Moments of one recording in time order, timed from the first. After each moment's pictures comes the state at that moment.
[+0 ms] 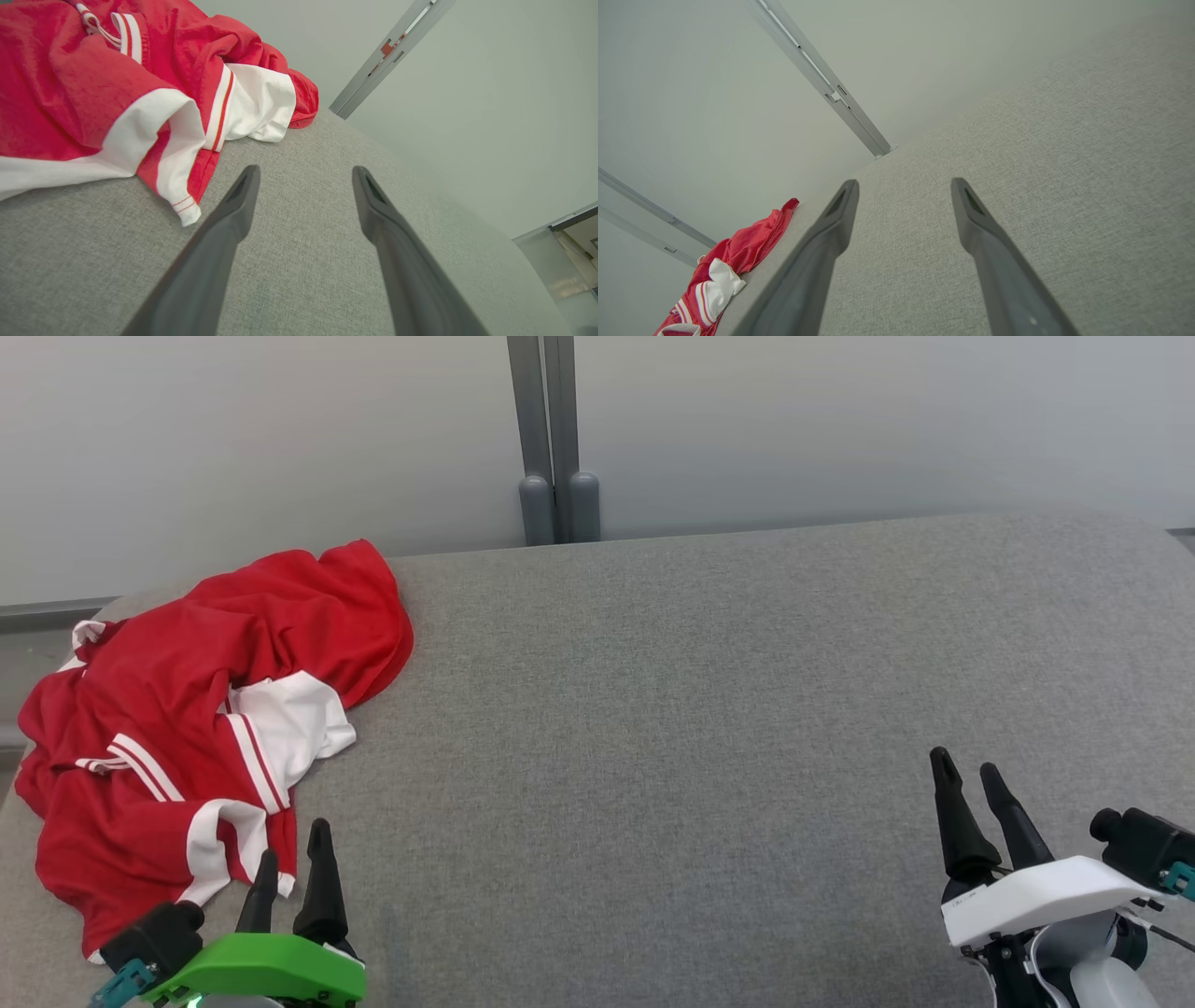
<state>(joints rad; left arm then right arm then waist) -0.01 0.05 -0.02 0.27 -0.72 -0.04 -0.10 -0.02 -0.11 0.01 0.15 0.69 0.13 -0.10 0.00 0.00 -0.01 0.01</state>
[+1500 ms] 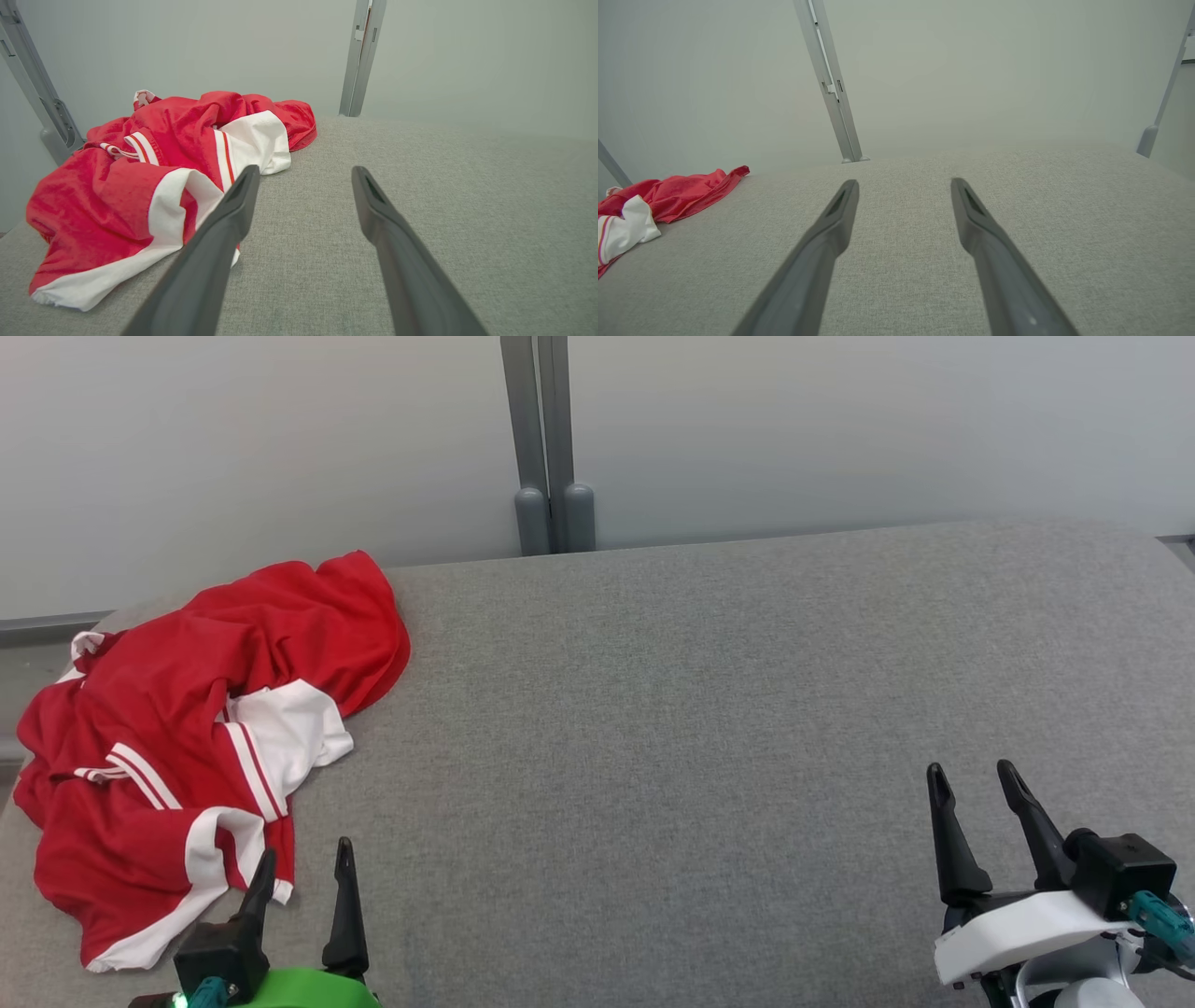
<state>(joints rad) 0.05 0.08 -0.07 0.23 -0.24 0.00 -0.21 0.04 -0.10 0.00 0.11 0.25 0.13 -0.21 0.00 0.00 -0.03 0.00</state>
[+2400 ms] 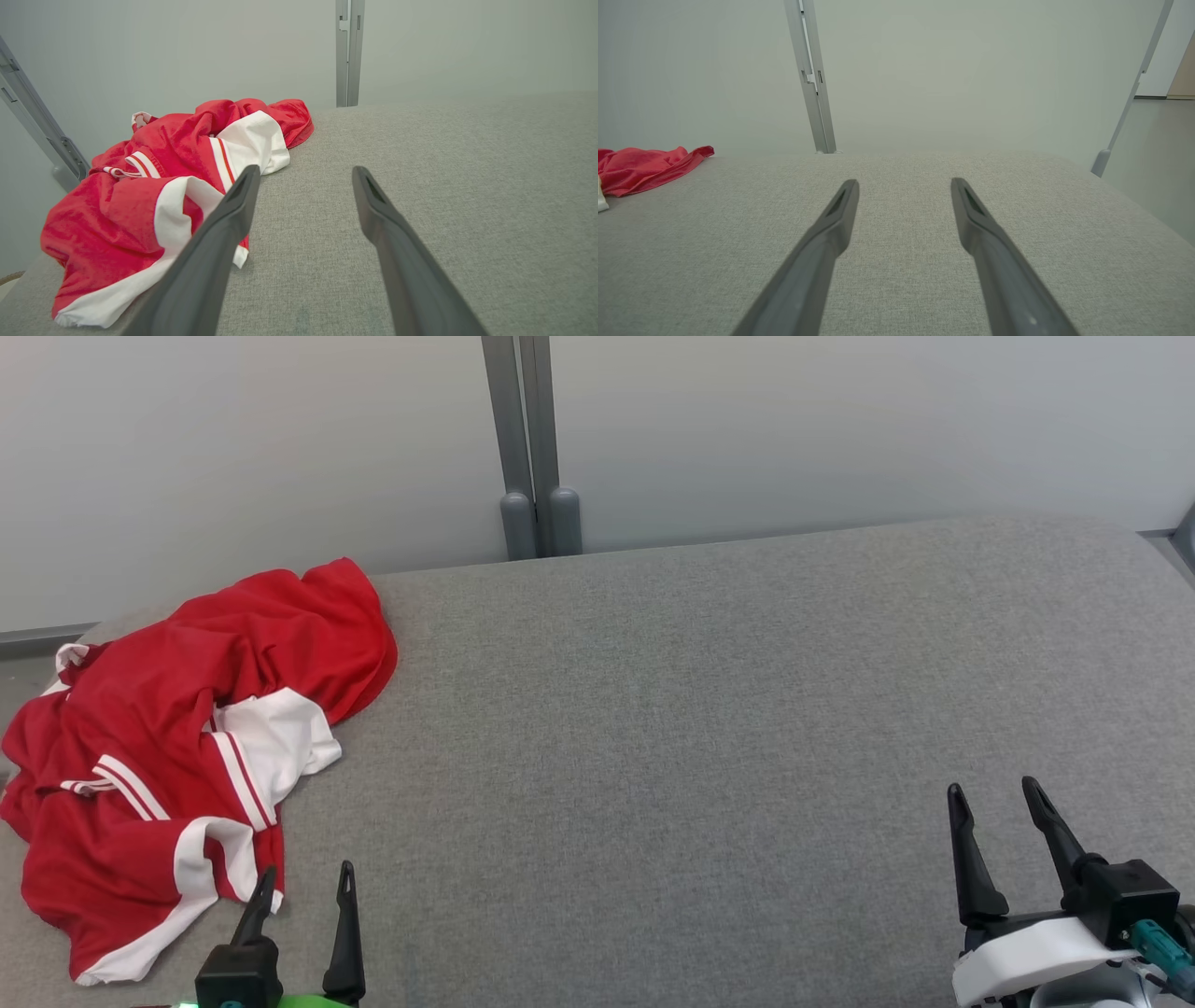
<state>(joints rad) 0.08 0.08 -0.04 0.25 -0.08 -0.03 -0.26 0.07 -0.09 -0.06 0.12 0.10 0.13 -0.26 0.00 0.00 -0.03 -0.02</state>
